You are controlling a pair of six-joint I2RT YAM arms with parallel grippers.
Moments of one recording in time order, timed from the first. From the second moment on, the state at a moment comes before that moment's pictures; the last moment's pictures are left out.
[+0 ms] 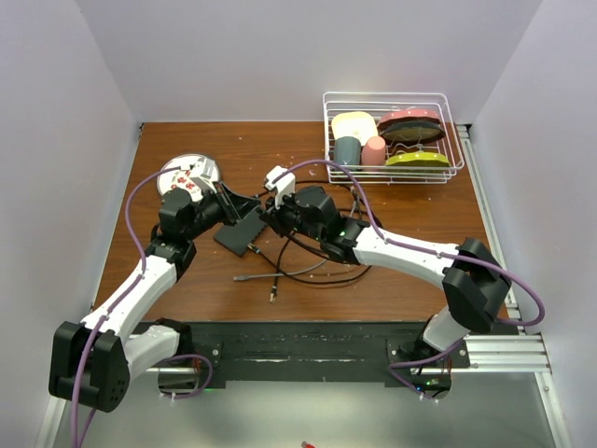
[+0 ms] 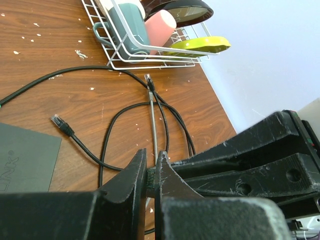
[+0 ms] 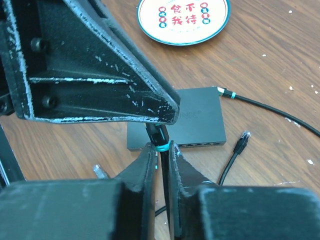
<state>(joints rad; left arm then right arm) -0.25 1.05 0.60 0.31 0.49 -0.65 0.93 1.59 1.11 0.20 0.01 0.09</state>
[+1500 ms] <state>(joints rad) -0.17 1.31 0.70 0.05 0.17 -0.44 0.93 1.79 1.12 0.14 -0.02 0.09</state>
